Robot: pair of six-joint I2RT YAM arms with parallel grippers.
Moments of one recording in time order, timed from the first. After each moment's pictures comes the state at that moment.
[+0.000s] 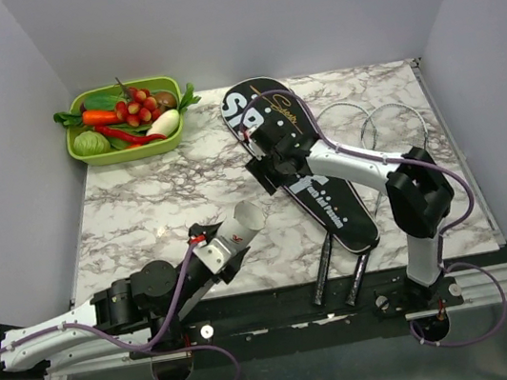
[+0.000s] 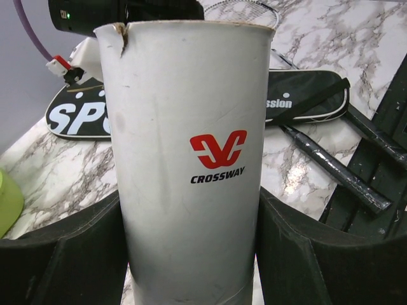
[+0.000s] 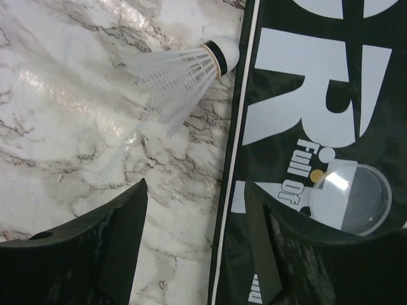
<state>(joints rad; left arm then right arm) -1.42 0.42 0.59 -0.30 -0.51 0.19 0.74 1.86 1.45 -0.57 0.12 0.04</state>
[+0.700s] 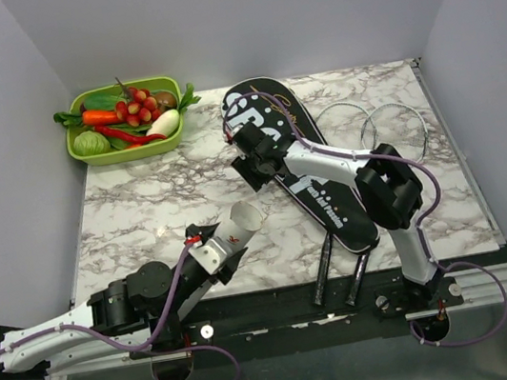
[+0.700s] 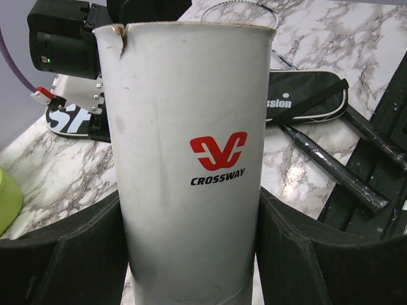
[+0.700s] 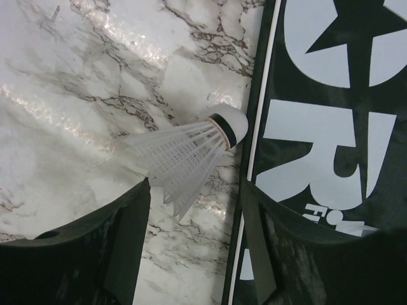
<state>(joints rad) -1.42 0.39 0.60 -0.32 -0.51 0.18 0.78 2.07 1.63 -0.53 0.19 0.02</state>
